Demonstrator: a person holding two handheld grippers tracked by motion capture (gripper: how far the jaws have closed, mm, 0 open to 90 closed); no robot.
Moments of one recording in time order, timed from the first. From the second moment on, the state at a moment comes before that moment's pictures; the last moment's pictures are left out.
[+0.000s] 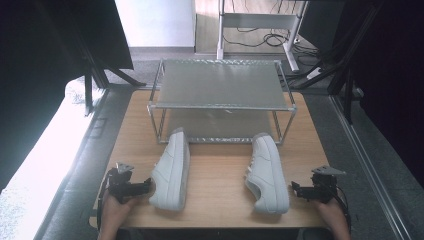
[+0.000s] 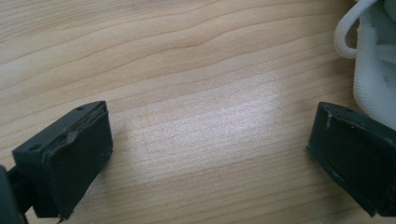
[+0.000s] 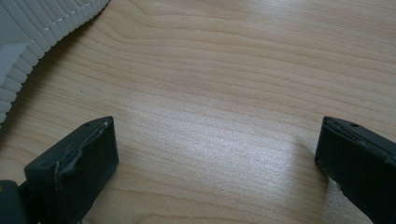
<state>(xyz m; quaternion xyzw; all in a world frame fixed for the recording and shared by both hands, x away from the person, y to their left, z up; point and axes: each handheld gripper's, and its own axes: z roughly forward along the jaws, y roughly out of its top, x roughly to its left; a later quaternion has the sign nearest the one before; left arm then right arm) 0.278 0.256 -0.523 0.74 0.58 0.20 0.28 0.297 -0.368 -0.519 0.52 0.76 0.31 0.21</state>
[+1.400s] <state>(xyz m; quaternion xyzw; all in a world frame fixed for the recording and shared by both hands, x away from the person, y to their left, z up) 0.273 0.256 -0.510 0.74 0.57 0.18 0.31 0.297 -0.367 -0.519 0.52 0.76 0.31 0.21</state>
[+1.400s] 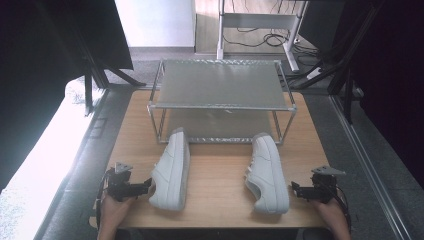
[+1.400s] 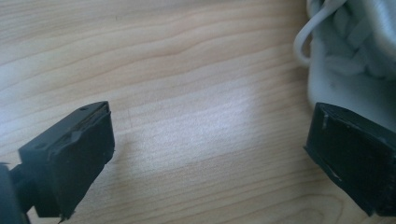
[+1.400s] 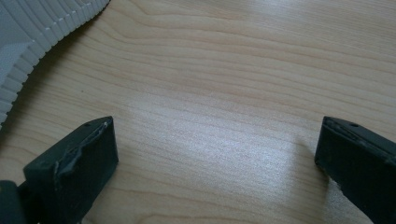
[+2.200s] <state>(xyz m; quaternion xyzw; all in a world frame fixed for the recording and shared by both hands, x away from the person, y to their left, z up) 0.270 0.224 -0.487 0.76 0.52 0.19 0.33 0.297 -0.367 -0.519 0.52 0.76 0.31 0.21</state>
